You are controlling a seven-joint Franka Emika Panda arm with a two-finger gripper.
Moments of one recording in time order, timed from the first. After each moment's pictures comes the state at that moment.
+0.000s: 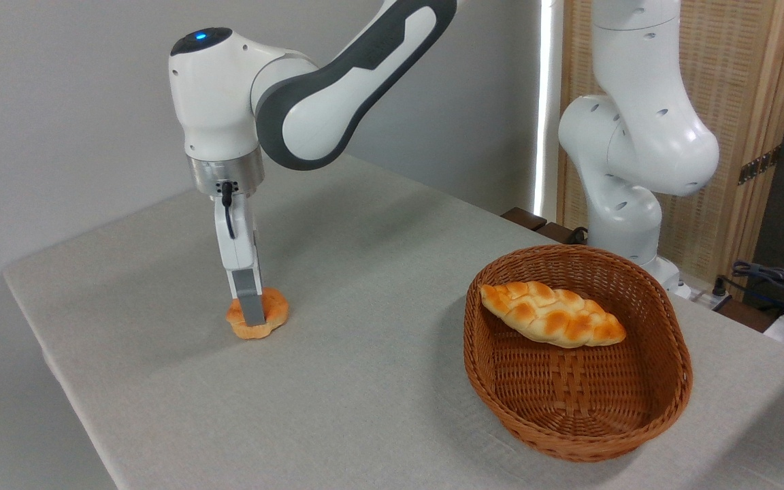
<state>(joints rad) -0.11 0.12 -0.27 -1.97 -0.03 2.18 0.90</state>
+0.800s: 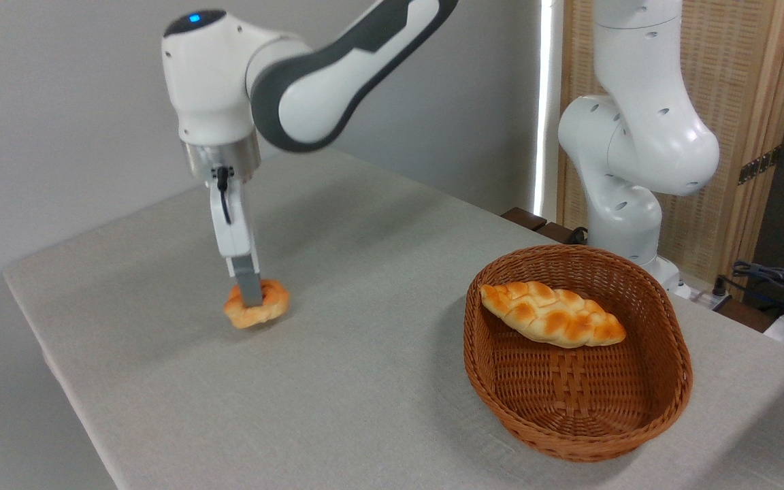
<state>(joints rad) -0.10 0.10 -0.27 -1.92 -0.03 2.09 0.90</state>
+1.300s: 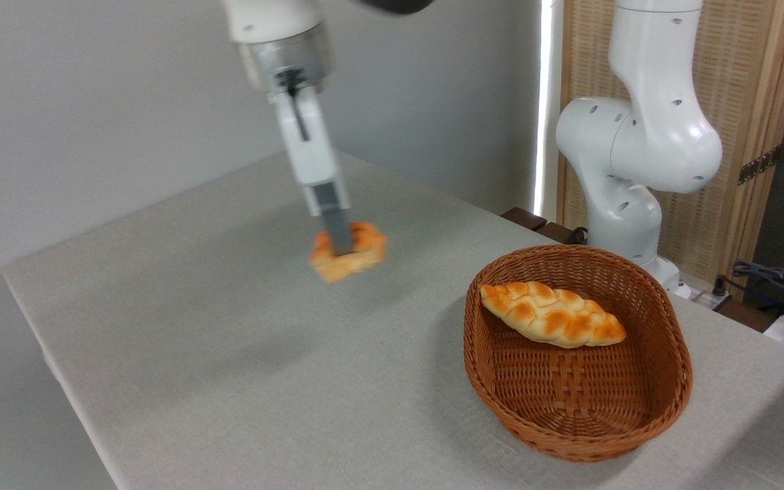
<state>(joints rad) 0.00 -0.14 -0.07 -1.84 -0.03 1.61 1.27</state>
